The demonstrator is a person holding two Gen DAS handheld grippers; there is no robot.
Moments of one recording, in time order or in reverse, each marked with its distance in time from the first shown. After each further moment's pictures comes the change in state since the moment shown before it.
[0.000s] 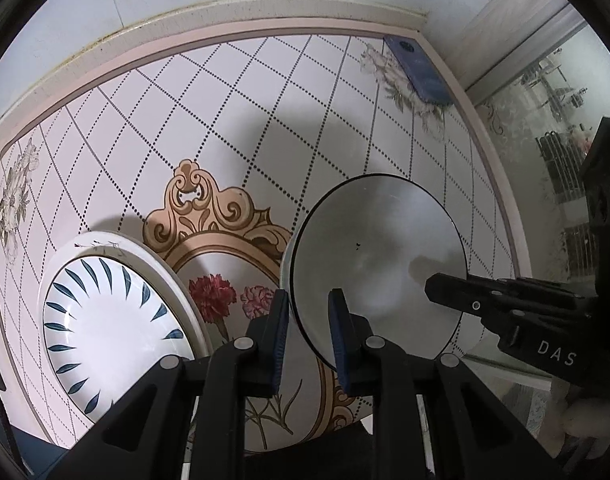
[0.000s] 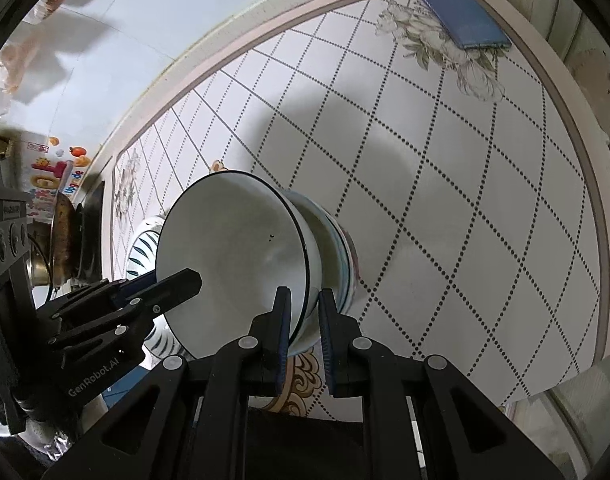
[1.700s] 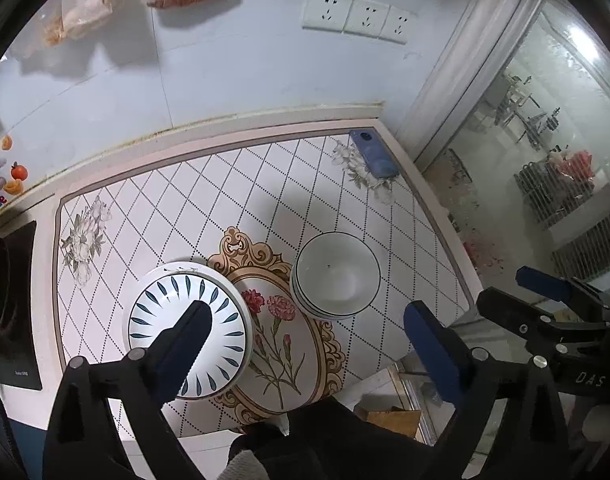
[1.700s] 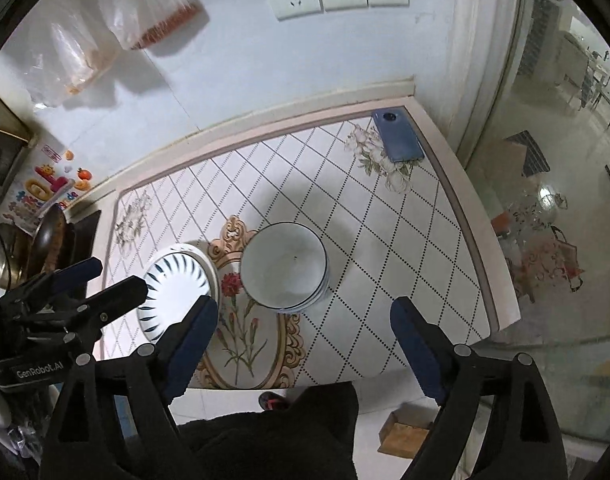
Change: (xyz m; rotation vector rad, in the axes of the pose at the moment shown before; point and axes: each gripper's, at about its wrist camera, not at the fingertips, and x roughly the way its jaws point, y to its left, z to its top) left arm -0.179 -0.008 -0.056 0.062 -0.285 -0.005; right arm -0.184 0.090 -0.101 -0.088 -0.343 -0.252
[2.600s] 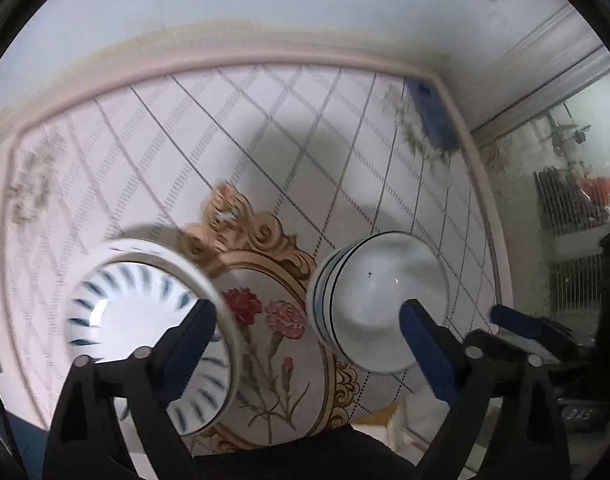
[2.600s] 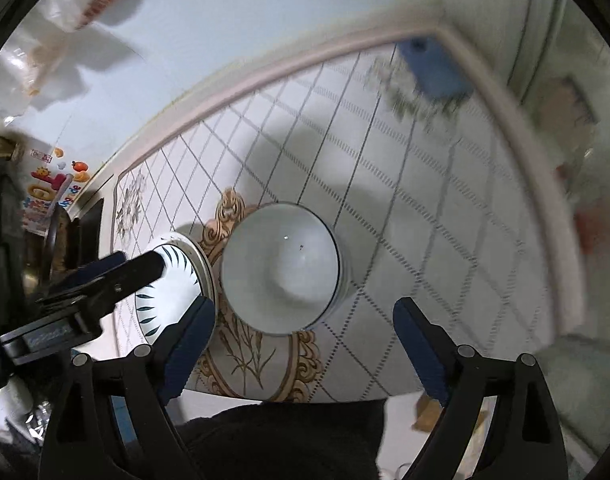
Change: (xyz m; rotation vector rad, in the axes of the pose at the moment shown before) left arm 0.168 0.049 0.029 -0.170 0.263 -0.039; right arm 0.147 -0.037 0.028 0.096 0.235 0.168
